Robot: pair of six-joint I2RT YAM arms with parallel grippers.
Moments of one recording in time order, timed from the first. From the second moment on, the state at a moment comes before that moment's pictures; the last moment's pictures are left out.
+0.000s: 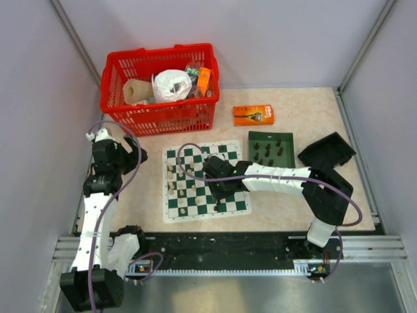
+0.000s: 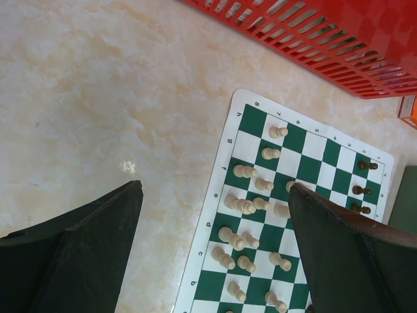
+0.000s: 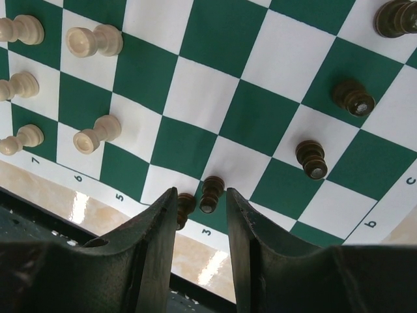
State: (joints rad) left arm 0.12 0.85 0.78 -0.51 0.03 -0.50; right arm 1.05 1.73 1.14 -0.51 0.10 0.61
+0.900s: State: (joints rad) left arm 0.12 0.85 0.77 -0.49 0.04 -0.50; right arm 1.05 1.76 1.12 -0.52 0.08 0.63
